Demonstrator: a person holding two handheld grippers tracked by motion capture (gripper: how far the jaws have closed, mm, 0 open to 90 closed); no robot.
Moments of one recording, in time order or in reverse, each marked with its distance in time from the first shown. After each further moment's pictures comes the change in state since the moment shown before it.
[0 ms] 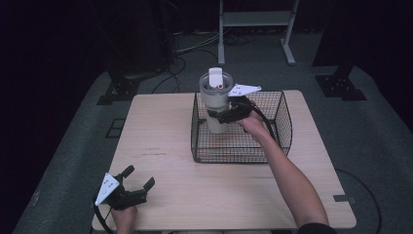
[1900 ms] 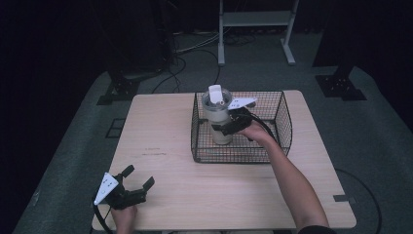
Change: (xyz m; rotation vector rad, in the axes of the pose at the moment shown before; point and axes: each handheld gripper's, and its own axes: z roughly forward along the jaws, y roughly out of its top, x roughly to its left) left arm 0.001 0.000 0.000 -0.005 -0.009 -0.015; right arm -0.014 -0.052 0.017 0.139 0.047 -0.032
